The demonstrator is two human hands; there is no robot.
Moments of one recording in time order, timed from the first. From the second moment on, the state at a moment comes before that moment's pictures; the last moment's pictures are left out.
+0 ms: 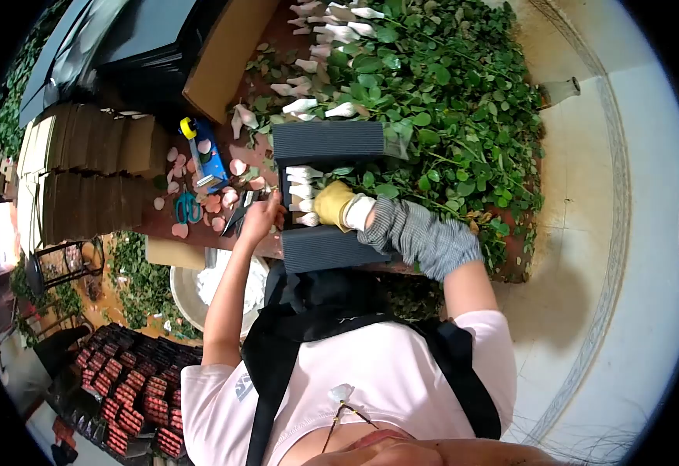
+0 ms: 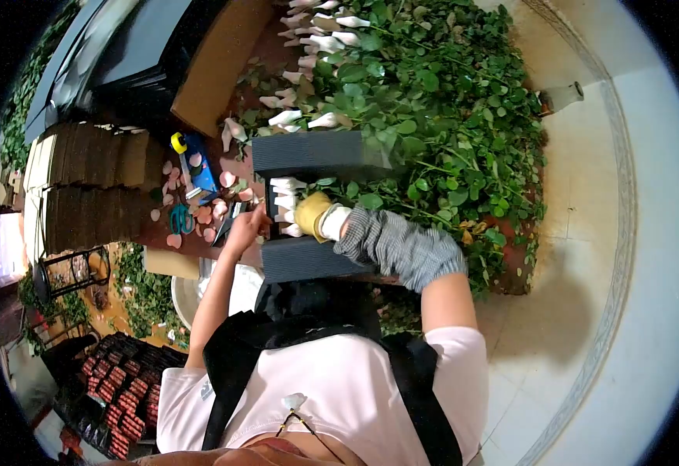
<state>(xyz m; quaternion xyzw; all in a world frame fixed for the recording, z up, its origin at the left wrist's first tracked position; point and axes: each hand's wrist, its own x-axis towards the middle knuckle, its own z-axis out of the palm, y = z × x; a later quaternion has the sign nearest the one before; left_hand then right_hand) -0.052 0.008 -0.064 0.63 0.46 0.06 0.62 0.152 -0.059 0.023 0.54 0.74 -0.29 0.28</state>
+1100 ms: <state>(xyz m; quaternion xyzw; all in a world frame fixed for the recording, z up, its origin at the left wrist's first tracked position) -0.030 -0.014 -0.059 0.77 0.39 0.24 0.43 0.169 -0.074 -0.052 0.60 0.74 -0.21 0.21</state>
